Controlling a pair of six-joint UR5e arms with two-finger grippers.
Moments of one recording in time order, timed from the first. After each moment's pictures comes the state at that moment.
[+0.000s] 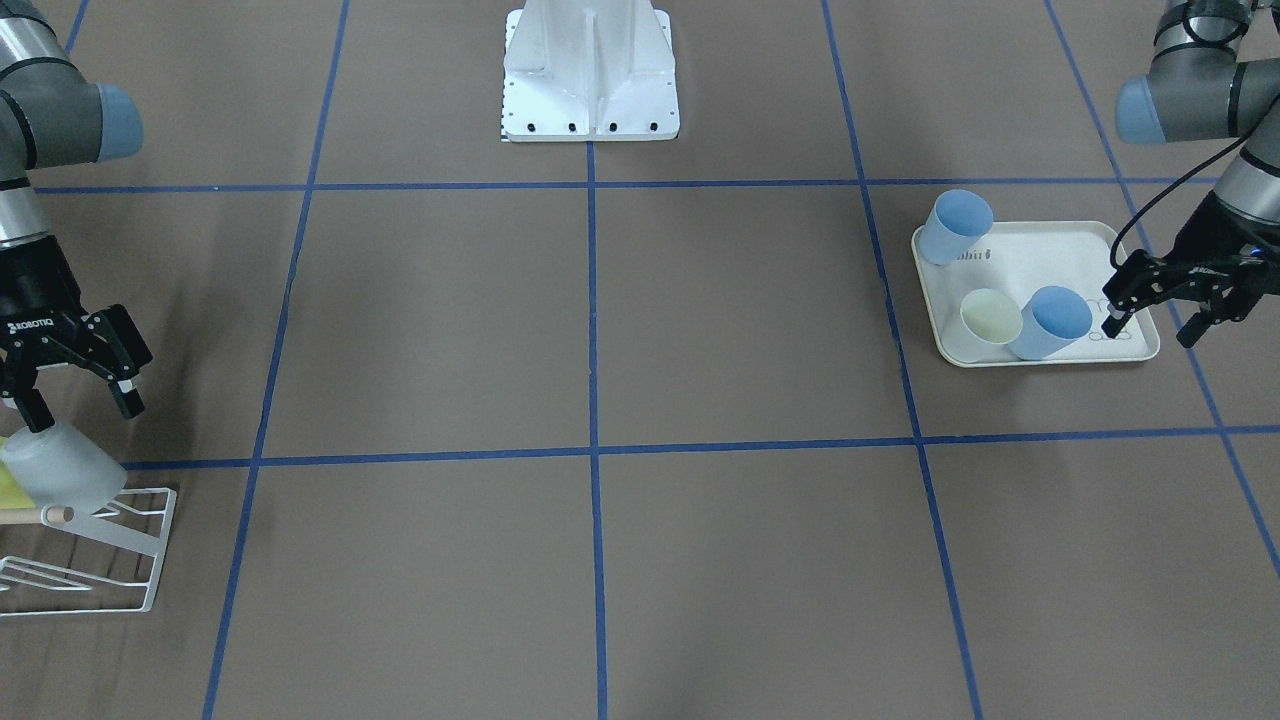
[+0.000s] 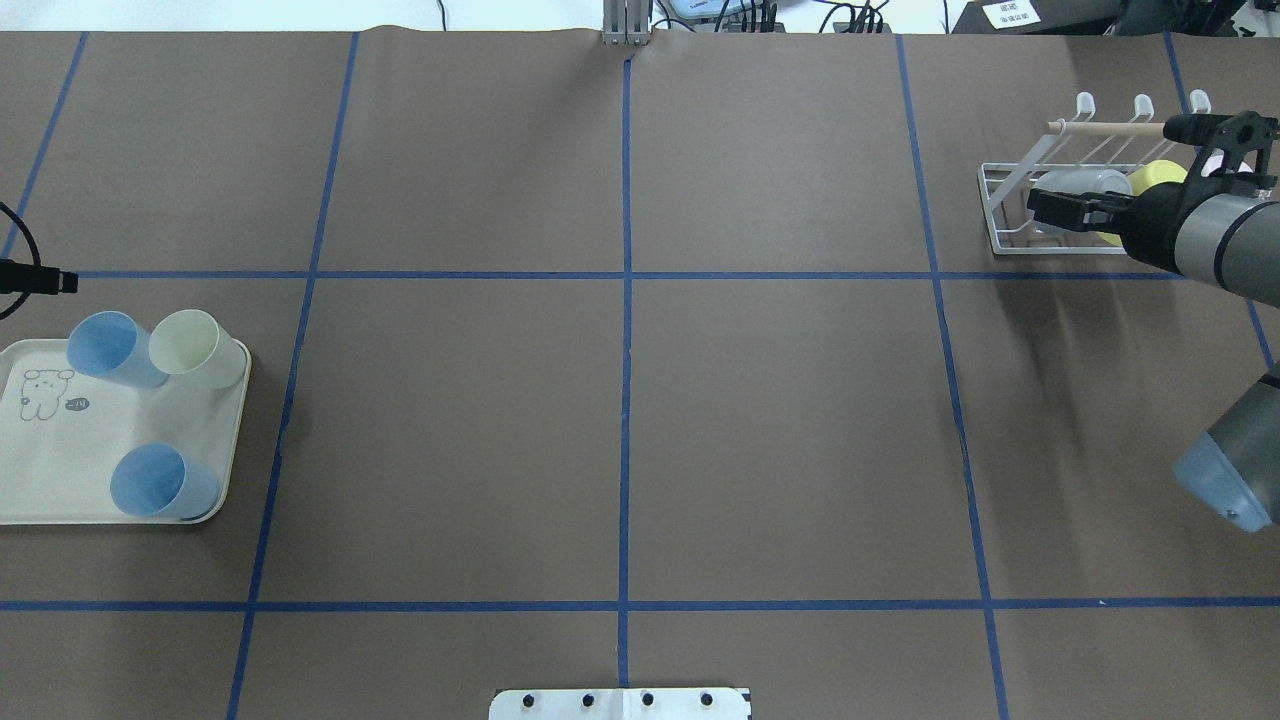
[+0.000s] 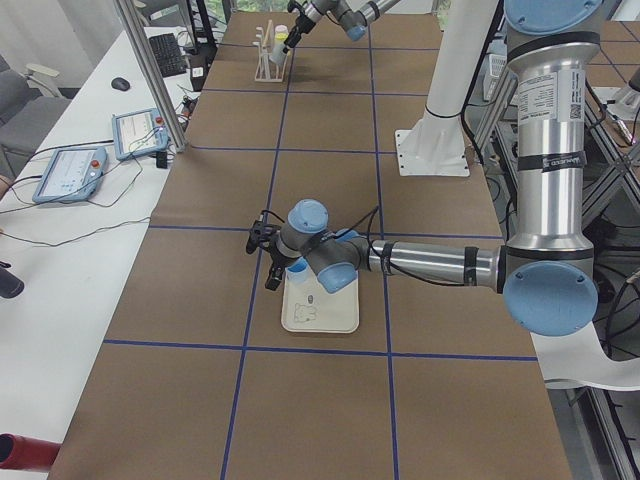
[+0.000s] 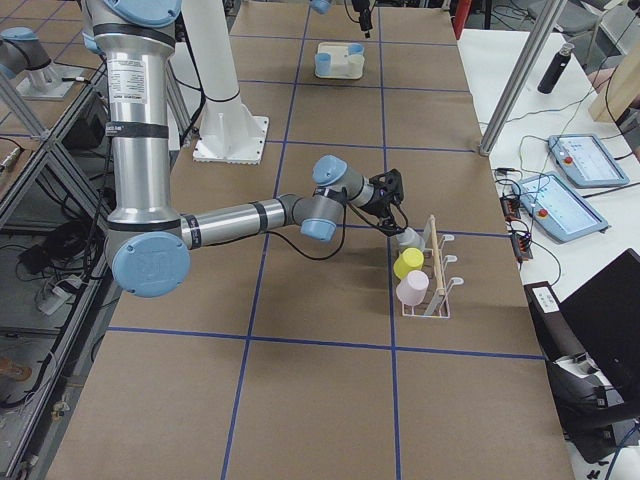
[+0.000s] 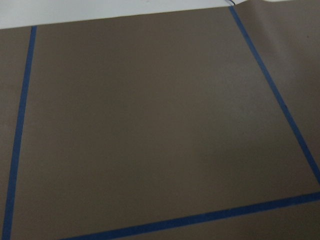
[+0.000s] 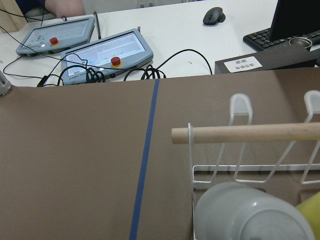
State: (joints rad) left arm -1.10 -1.48 -1.64 -2.45 -2.07 -0.74; right arm 0.90 -1.56 1.70 -0.57 1.60 1.02
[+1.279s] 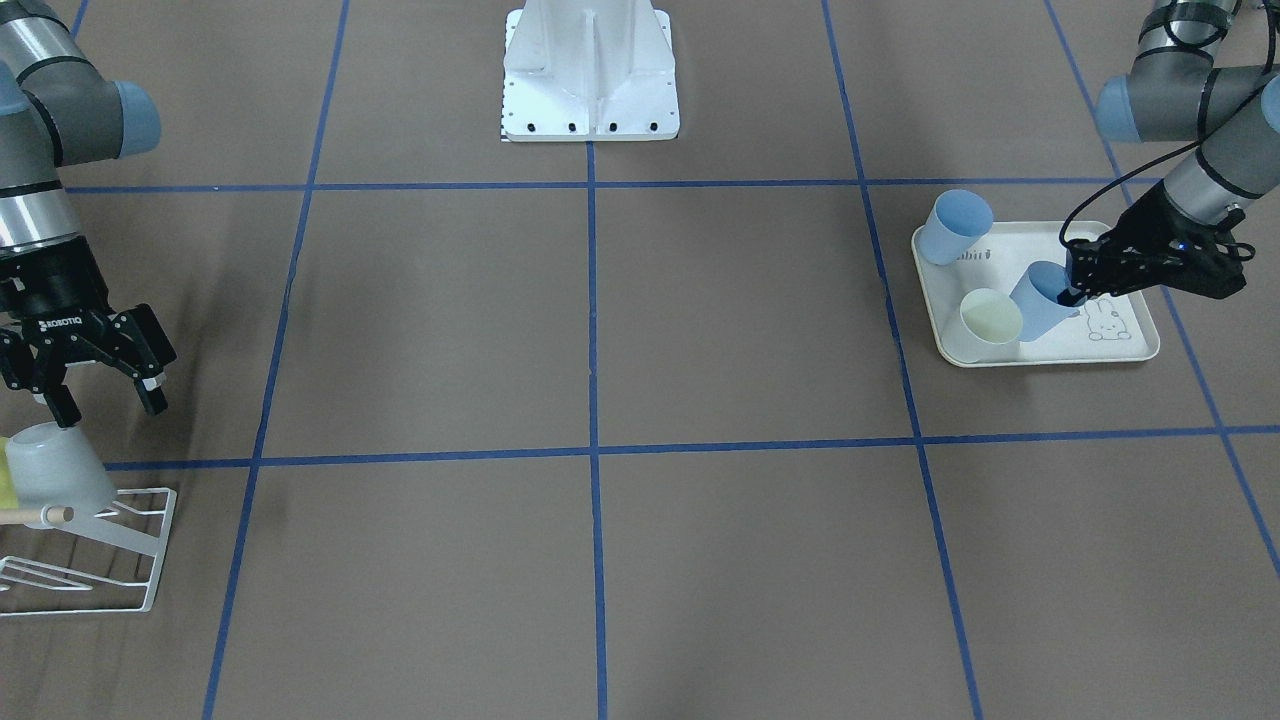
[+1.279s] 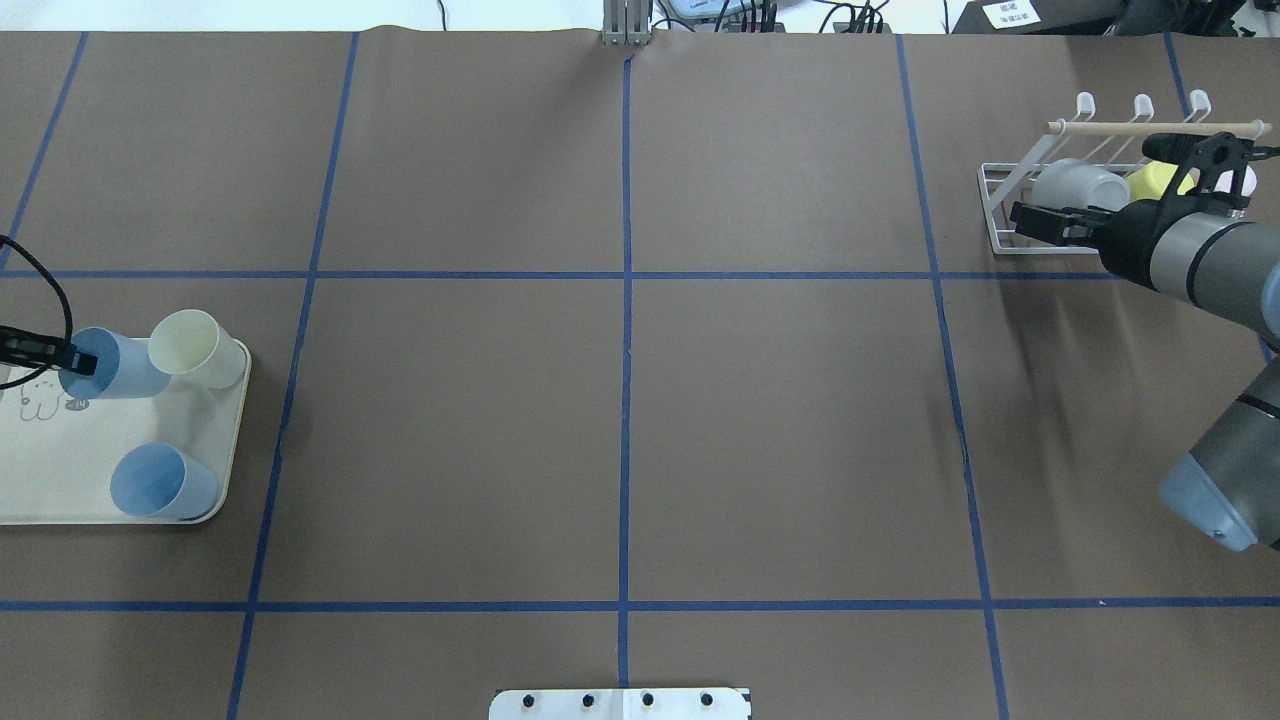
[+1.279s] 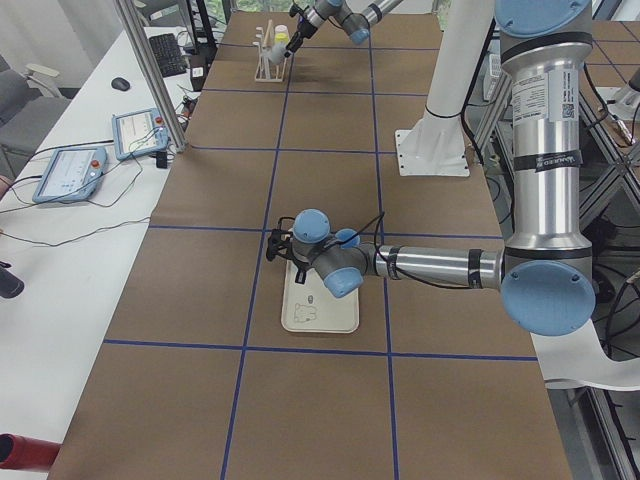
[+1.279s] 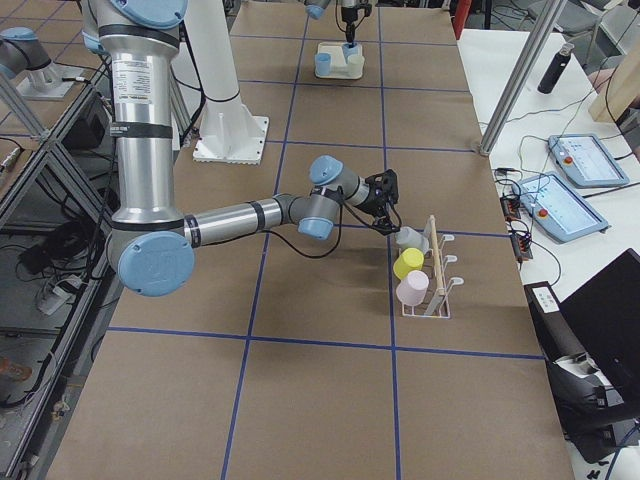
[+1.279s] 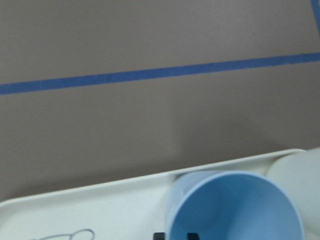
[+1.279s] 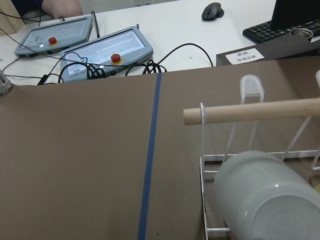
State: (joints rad) left arm -1.08 -1.46 -1.62 -2.44 -2.32 -0.76; right arm 0.85 -1.56 1.70 -0.57 1.54 1.08
